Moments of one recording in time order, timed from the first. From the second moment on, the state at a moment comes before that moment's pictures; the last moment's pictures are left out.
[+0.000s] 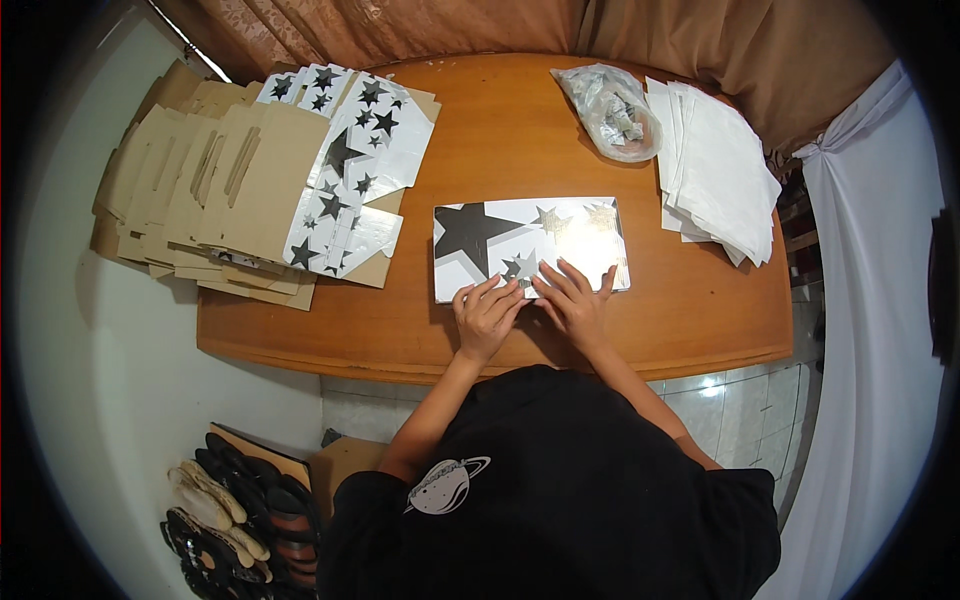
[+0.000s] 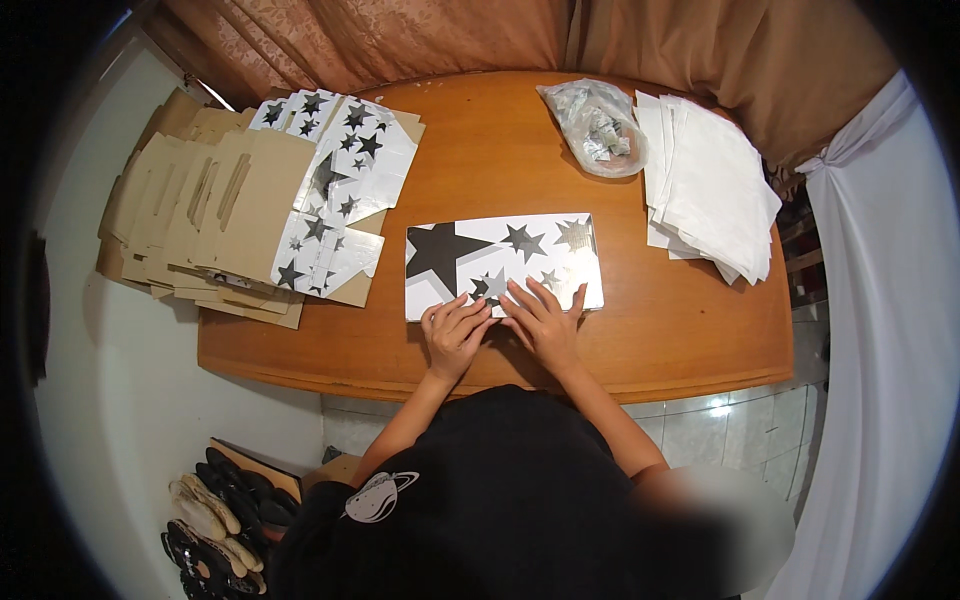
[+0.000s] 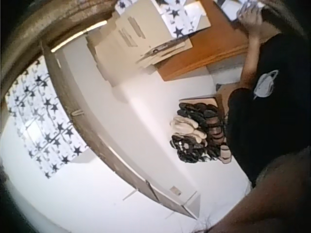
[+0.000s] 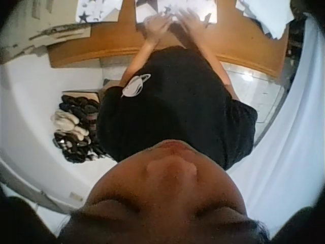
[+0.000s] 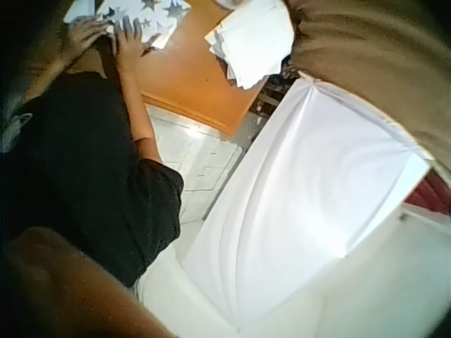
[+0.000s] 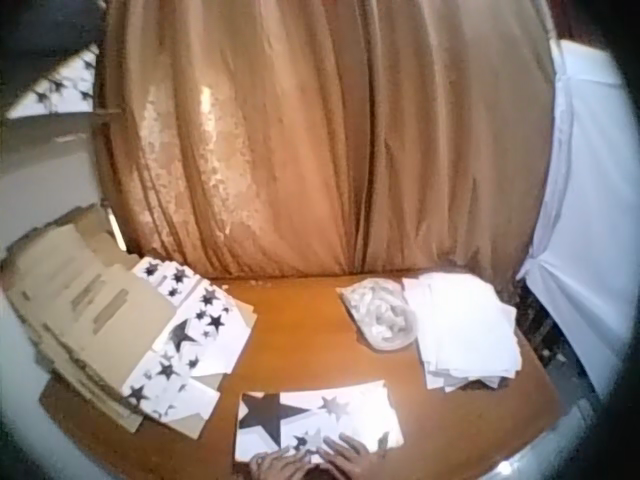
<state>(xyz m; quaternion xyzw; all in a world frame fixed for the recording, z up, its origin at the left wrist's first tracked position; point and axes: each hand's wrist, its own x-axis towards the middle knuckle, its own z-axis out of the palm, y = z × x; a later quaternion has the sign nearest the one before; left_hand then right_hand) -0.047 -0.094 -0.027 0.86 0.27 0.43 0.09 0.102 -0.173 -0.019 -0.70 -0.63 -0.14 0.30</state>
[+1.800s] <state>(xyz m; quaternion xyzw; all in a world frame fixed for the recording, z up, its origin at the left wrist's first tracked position) -0.047 -0.129 -0.049 0.87 0.18 0.46 -0.09 0.146 -0.199 0.020 -0.53 -0.41 0.26 0.69</state>
